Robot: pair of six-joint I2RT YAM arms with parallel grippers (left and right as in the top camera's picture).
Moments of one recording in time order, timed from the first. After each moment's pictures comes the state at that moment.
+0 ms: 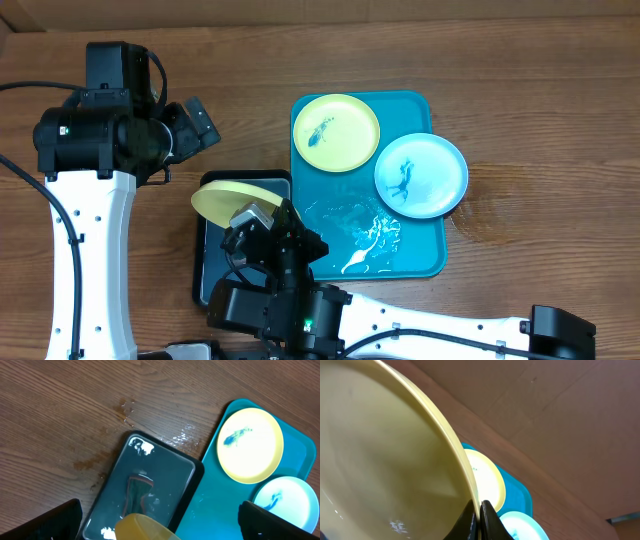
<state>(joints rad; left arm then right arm) 0.02 1.48 1.74 -1.39 0.02 -0.52 1.38 1.69 1.37 -0.66 1.17 0.31</state>
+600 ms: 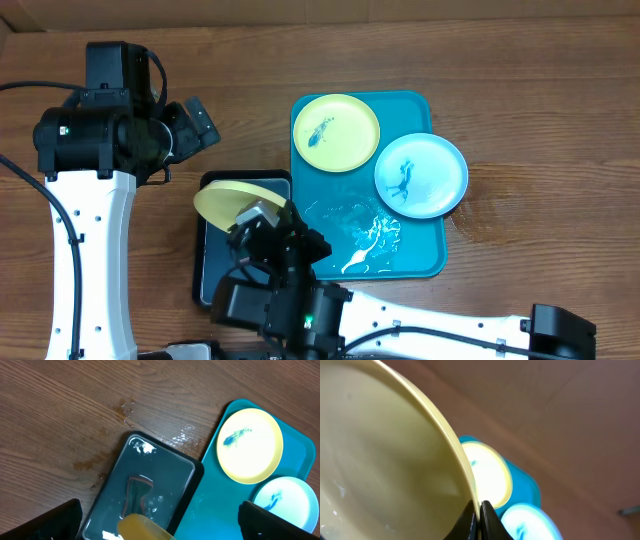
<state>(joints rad) 0.02 1.48 1.74 -1.39 0.02 -0.52 1.36 1.69 1.37 -0.73 1.11 0.42</state>
